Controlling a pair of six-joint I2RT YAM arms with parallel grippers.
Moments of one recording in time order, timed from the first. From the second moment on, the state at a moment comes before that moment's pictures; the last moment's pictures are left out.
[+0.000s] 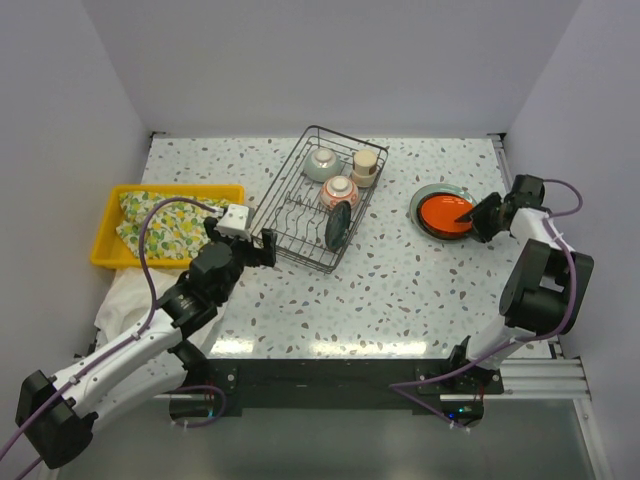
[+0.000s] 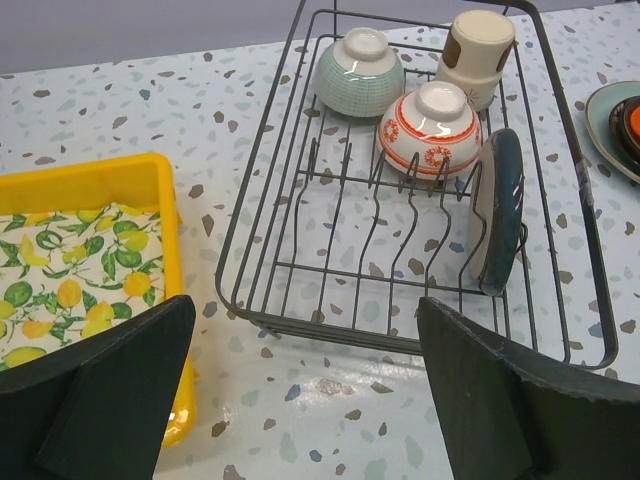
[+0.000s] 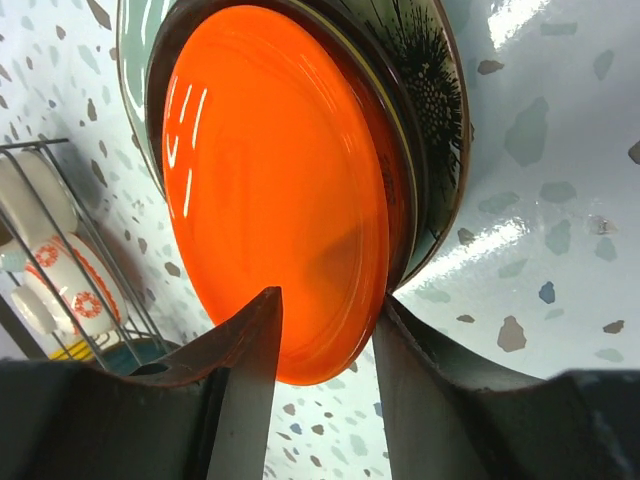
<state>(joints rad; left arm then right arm) -0.69 0.78 0.52 0.07 -0.44 -0.14 -0.36 1.65 1.07 -0.43 -0.31 0.67</state>
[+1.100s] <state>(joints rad) -0.69 0.99 0.67 0.01 -0.34 -0.15 -0.12 1.44 1.04 -0.63 -0.25 0.42</state>
